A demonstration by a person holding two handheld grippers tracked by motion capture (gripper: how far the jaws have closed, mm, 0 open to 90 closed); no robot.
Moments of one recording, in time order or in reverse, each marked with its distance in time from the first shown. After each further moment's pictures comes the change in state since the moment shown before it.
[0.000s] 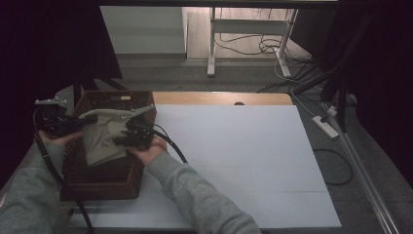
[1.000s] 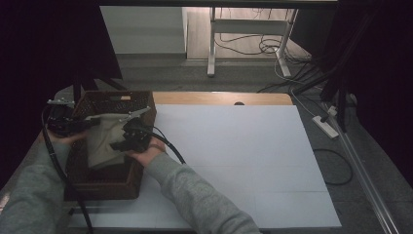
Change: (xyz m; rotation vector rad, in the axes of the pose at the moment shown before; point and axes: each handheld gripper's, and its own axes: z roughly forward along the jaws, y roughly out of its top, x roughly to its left) left arm 0.003 0.000 0.019 0.078 0.129 -0.006; right arm -0.002 -0.005 0.012 0.048 -0.021 0.003
